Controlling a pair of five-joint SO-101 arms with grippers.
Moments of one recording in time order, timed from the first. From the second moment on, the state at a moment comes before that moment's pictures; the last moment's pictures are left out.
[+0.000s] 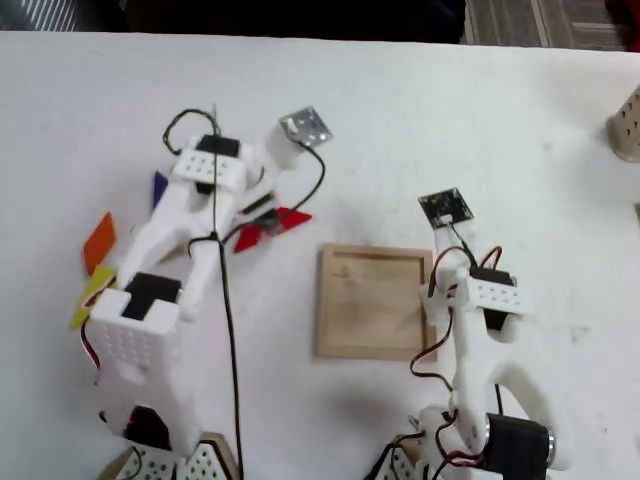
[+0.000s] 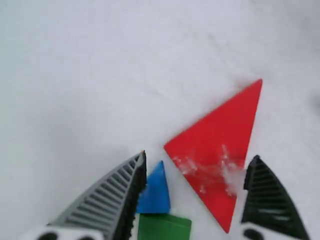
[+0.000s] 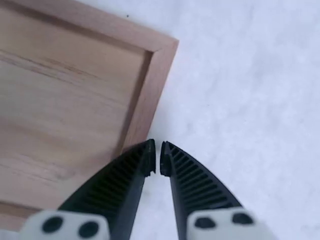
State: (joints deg) left arm 6.5 27.6 -6.3 60.7 -44.1; right arm 7.2 -18.8 59.4 41.4 29.0
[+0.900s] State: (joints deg) left arm 5.8 55.4 -41.2 81.6 -48.0; right arm 7.1 -18.9 59.5 41.4 29.0
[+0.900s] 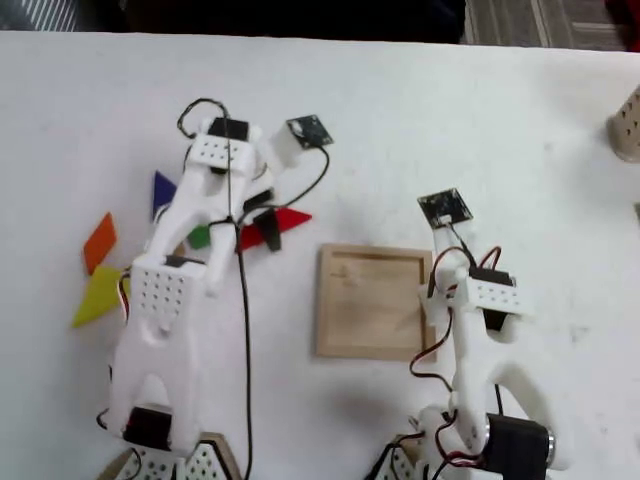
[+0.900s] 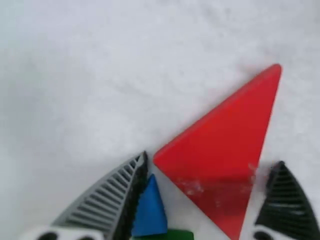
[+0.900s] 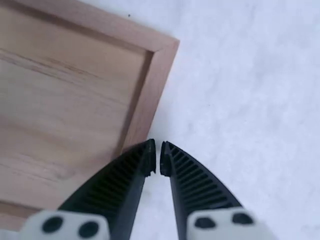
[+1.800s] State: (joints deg) left arm 7.3 56.7 -48.3 82.6 -30.1; right arm 7.1 -18.9 59.5 41.4 29.0
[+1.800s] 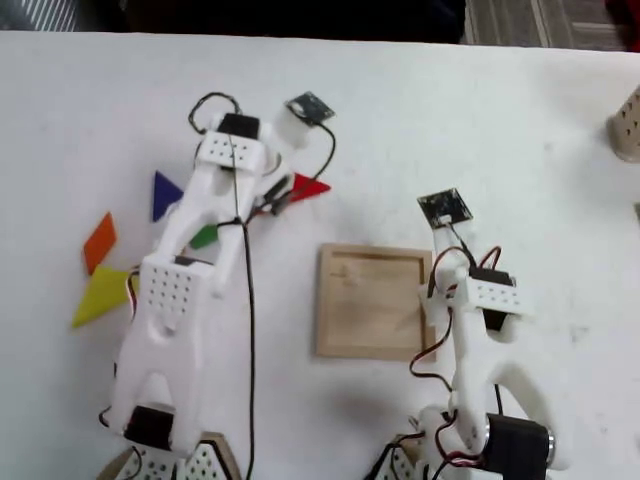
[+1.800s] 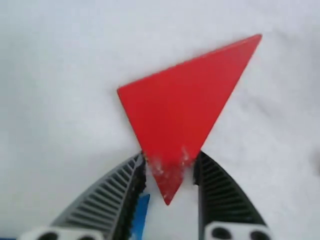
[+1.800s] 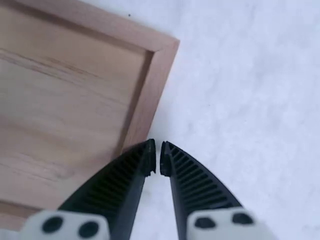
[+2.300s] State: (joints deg) left arm 6.8 56.9 -70.2 101.2 -24.6; right arm 7.1 -18.9 59.5 41.4 29.0
